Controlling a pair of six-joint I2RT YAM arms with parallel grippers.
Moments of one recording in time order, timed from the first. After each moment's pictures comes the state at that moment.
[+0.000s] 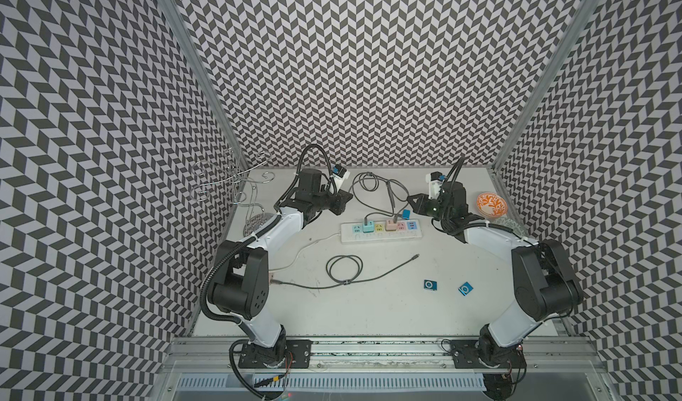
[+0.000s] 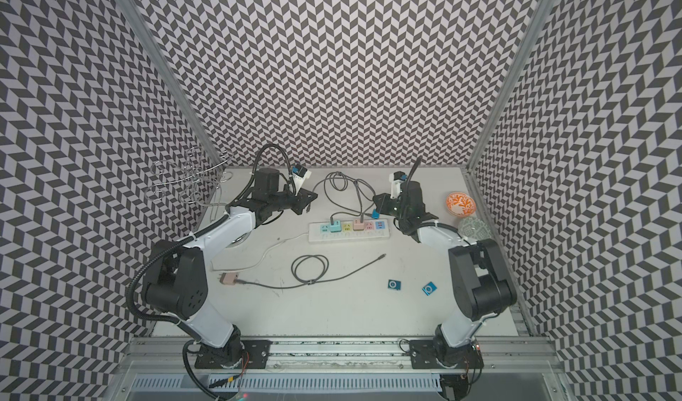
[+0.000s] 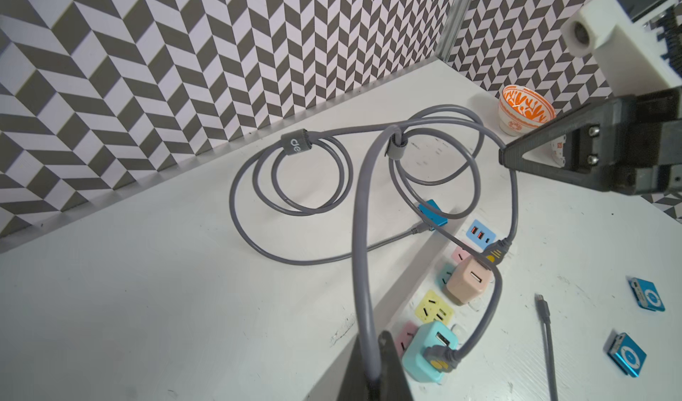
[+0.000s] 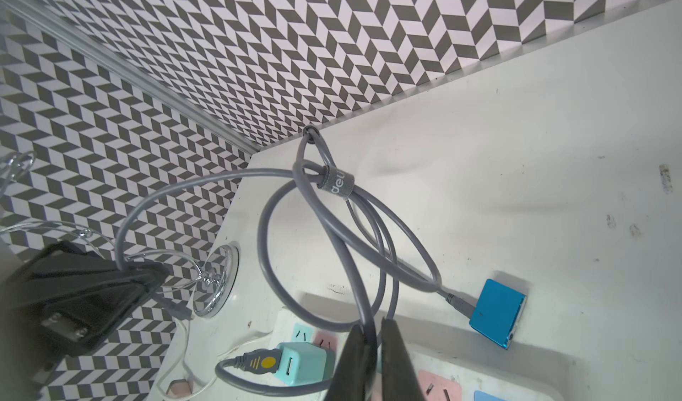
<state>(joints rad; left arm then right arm) -0.29 1.68 1.21 -0.11 0.53 0.14 0.25 1.66 0.98 0.24 -0.39 0.53</state>
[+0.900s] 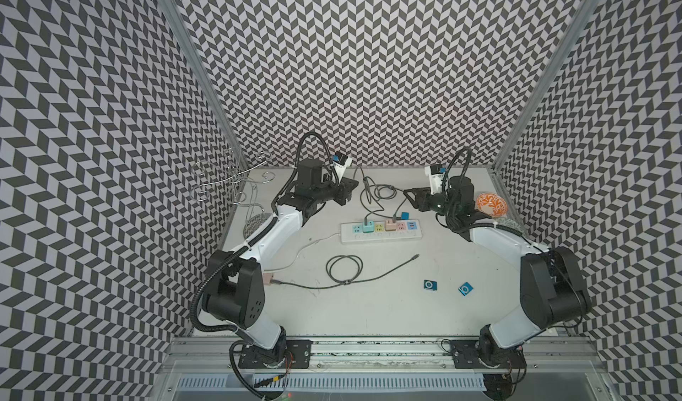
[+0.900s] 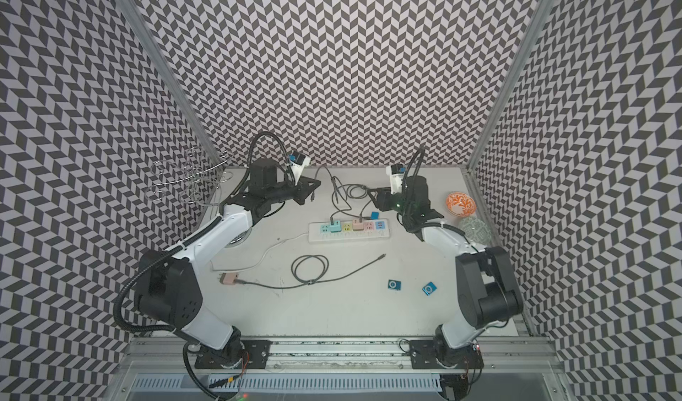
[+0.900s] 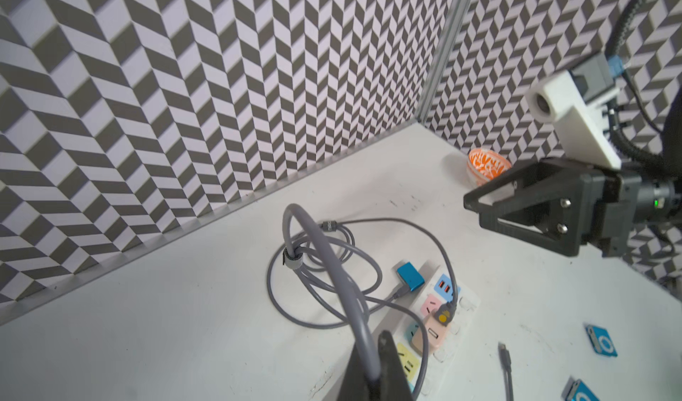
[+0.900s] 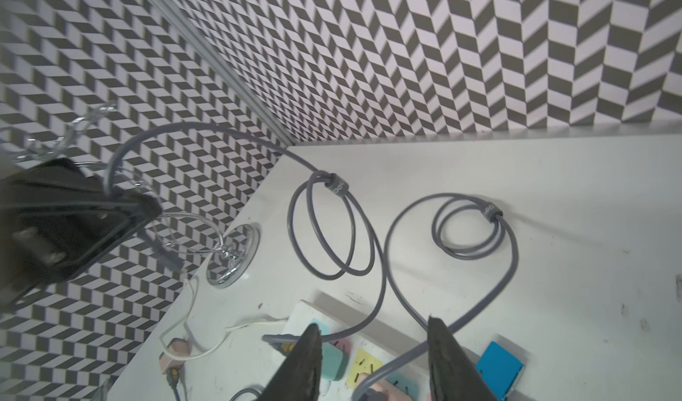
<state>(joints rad) -0.31 1.59 1.29 -0.05 0.54 -0.02 0.25 1.57 0.99 0.27 -0.53 0.33</state>
